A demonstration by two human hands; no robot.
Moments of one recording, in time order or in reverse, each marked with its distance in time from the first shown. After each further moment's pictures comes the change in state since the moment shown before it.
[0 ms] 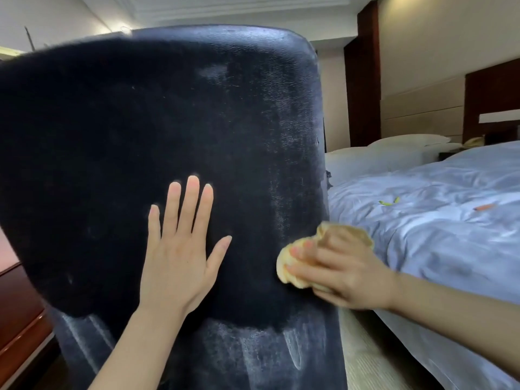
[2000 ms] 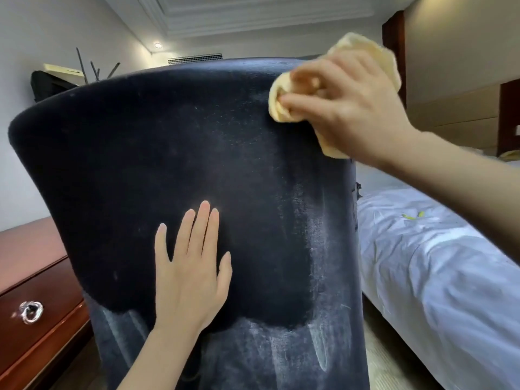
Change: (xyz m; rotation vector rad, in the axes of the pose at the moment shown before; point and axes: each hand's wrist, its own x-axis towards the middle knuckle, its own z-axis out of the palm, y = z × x) left_hand -0.025 -0.005 -0.021 0.103 0.044 -0.087; right_hand 0.150 0.096 -0.090 -0.445 0.331 -0.008
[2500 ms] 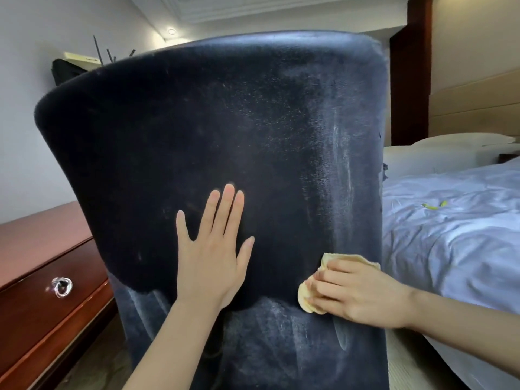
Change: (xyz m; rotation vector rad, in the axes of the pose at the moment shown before) left_hand 0.001 0.000 0.003 0.020 -0.212 -0.014; right_hand -0.170 -0.157 0.003 0.353 -0.524 -0.358
